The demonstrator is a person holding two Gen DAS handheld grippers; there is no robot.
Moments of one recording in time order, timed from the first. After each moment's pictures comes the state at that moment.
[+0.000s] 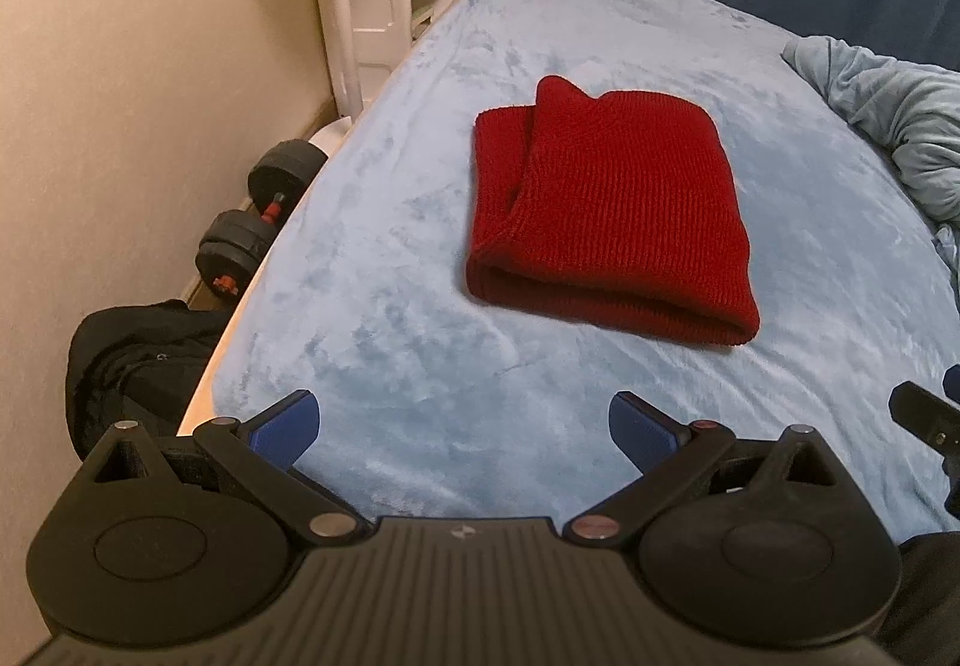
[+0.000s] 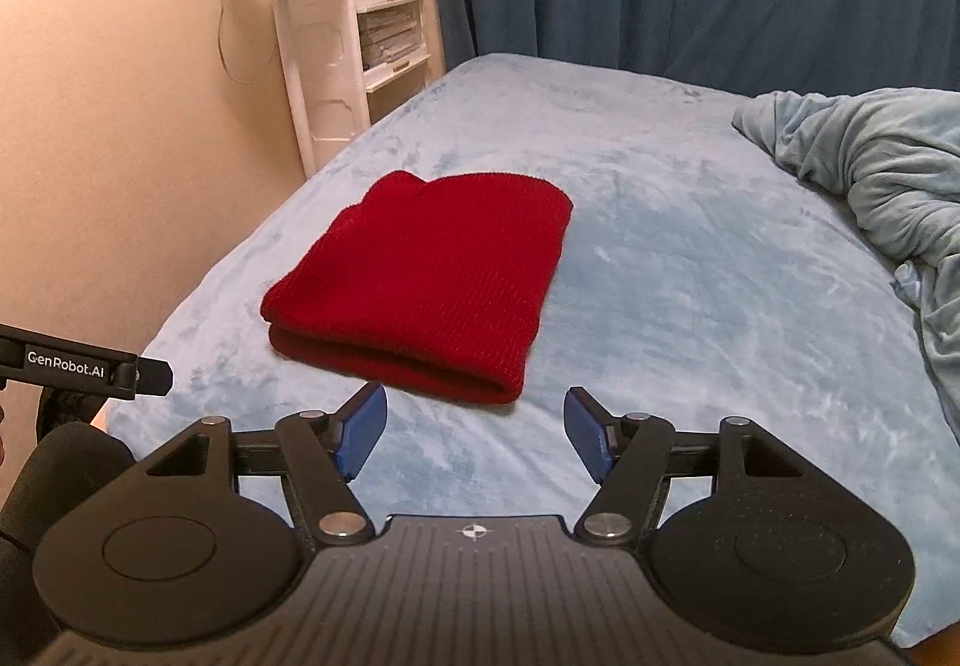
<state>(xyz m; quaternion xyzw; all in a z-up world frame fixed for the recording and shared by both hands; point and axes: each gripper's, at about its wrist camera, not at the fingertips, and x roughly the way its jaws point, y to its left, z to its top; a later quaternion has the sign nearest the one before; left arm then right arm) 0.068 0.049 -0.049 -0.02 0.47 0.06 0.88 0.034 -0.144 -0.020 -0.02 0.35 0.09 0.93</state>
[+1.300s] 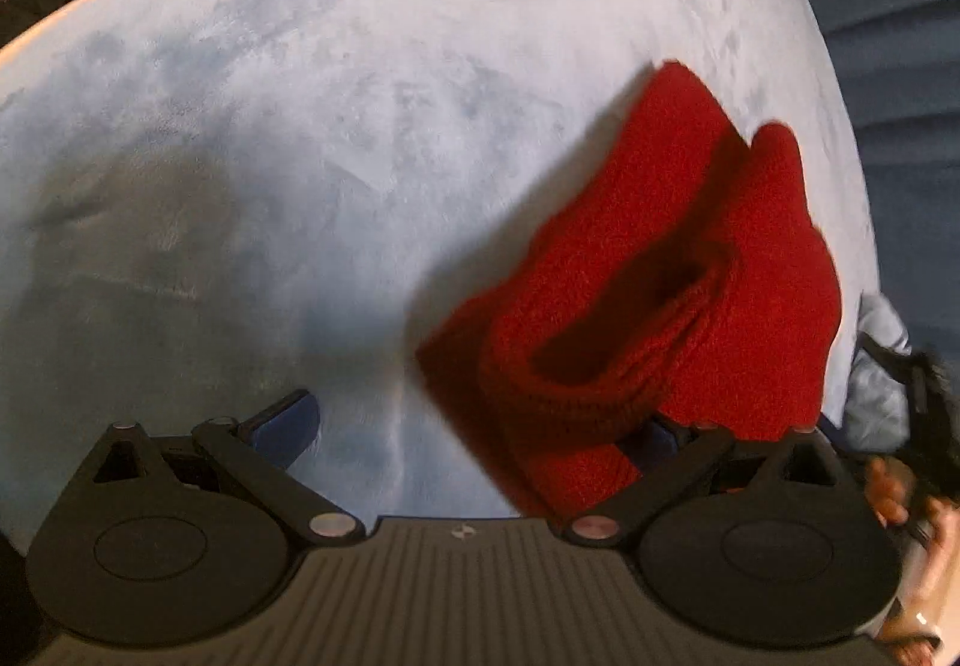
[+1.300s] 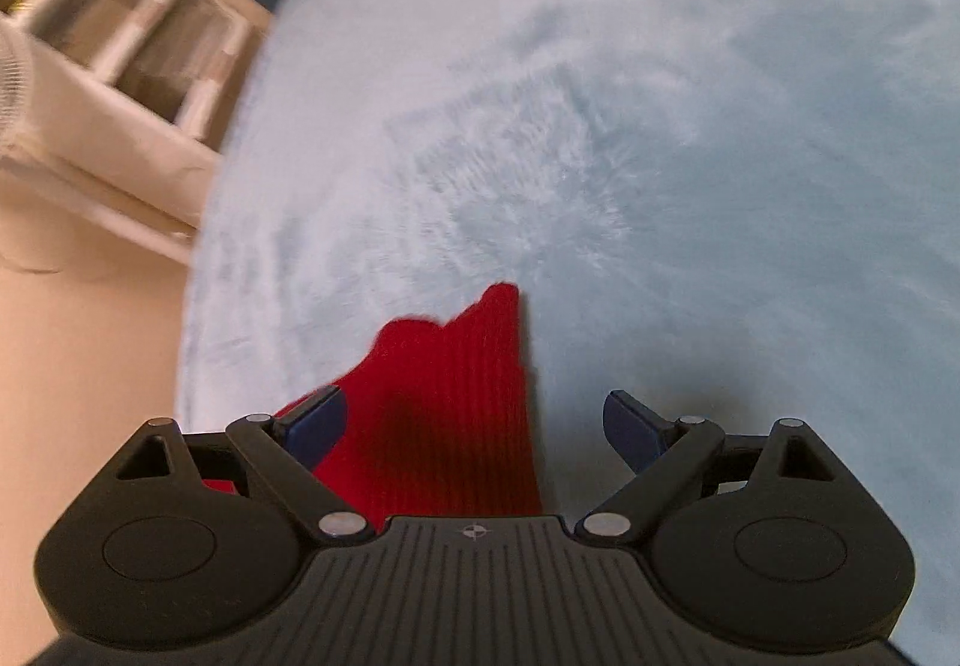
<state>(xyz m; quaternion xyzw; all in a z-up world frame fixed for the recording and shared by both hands) 0.240 0.137 -0.211 -0.43 0.54 0.13 0.71 0.497 -0.230 -0.143 0.28 0.52 0.05 0.80</state>
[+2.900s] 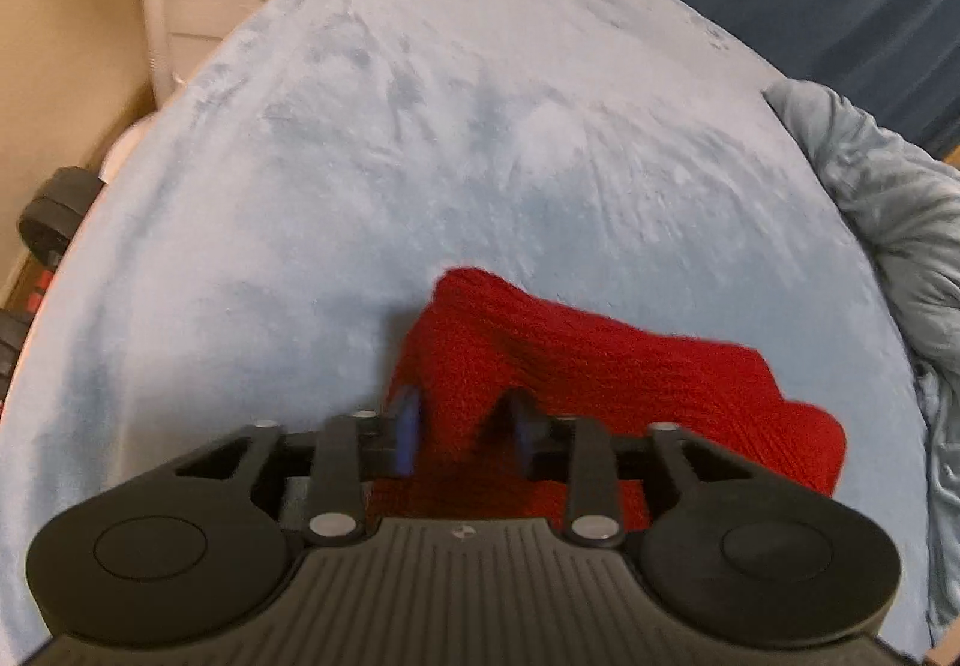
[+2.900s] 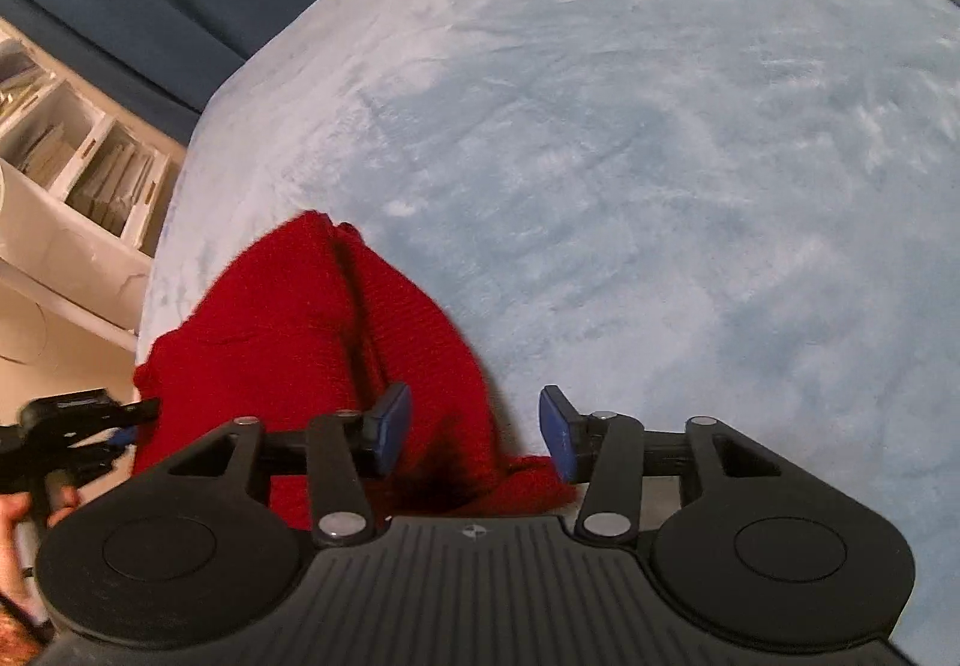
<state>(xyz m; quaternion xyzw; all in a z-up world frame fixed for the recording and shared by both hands) 0.454 0.076 -0.167 -0.11 0.49 -0.05 0.86 0.219 -0.261 -0.162 0.35 0.40 -0.09 0.84</state>
